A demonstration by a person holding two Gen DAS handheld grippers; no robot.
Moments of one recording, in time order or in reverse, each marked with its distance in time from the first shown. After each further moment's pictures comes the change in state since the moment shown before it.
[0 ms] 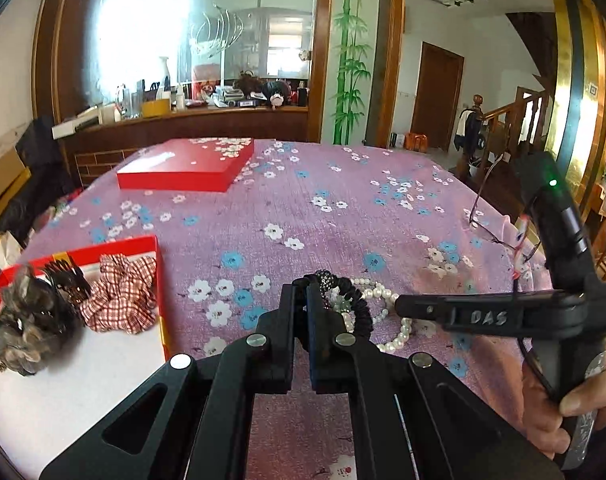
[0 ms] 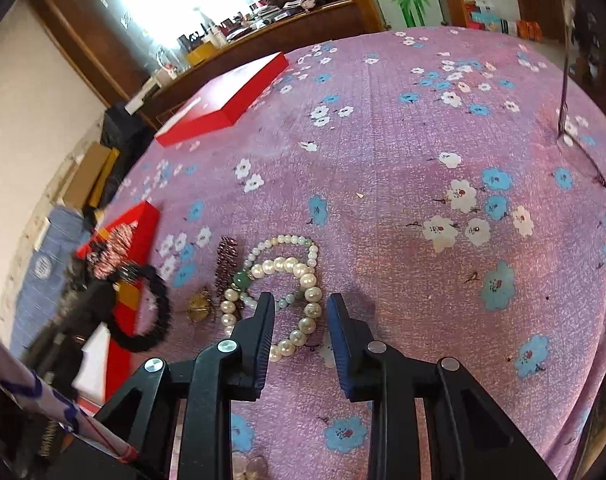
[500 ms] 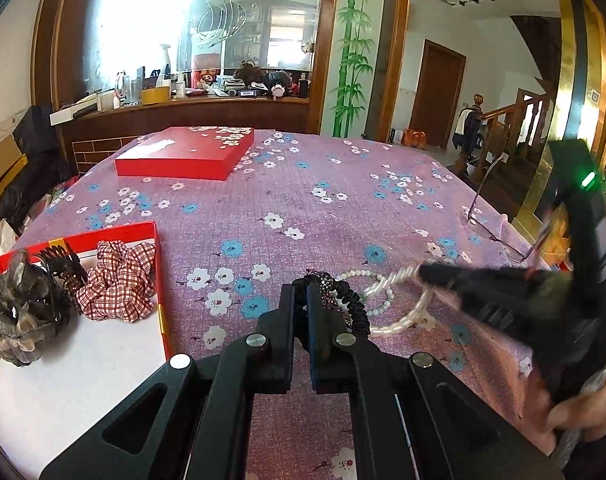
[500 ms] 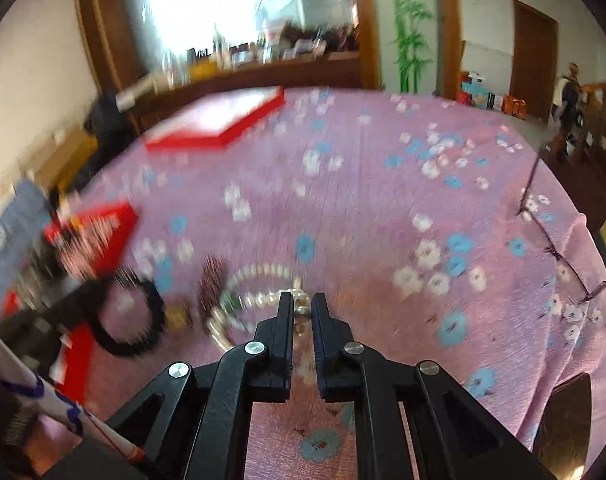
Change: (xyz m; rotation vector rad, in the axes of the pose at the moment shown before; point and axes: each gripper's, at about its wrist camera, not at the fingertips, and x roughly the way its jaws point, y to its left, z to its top) left arm 0.002 0.006 -0.006 -0.031 0.031 -0.025; right arm -0.031 0.018 -0.004 -0.139 -0.187 -0.161
